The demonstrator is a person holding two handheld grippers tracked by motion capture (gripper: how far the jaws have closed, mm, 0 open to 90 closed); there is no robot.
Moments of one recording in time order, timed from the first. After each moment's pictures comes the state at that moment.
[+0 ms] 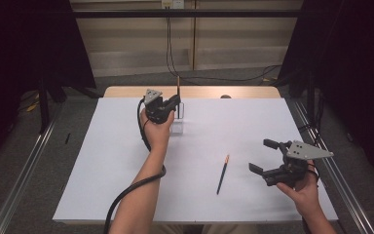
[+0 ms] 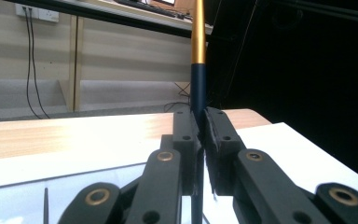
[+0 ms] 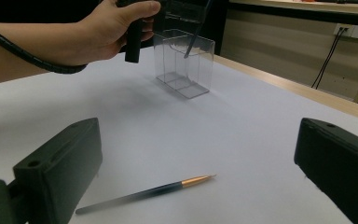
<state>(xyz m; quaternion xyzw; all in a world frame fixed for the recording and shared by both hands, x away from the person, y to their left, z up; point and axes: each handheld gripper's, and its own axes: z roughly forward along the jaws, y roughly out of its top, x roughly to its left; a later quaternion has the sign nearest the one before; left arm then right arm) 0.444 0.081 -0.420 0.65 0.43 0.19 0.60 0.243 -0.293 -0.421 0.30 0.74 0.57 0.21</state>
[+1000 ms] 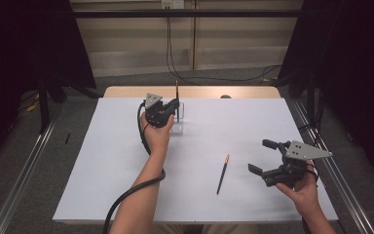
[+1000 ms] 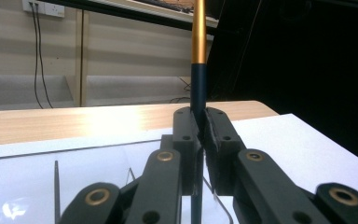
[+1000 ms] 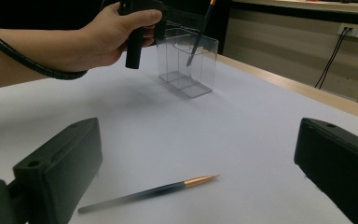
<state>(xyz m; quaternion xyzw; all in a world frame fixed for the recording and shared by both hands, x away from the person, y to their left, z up) 0.439 0.083 -0.432 0.65 0.44 0.19 0.59 0.244 -0.292 -0.421 0.29 0.74 0.57 0.21</state>
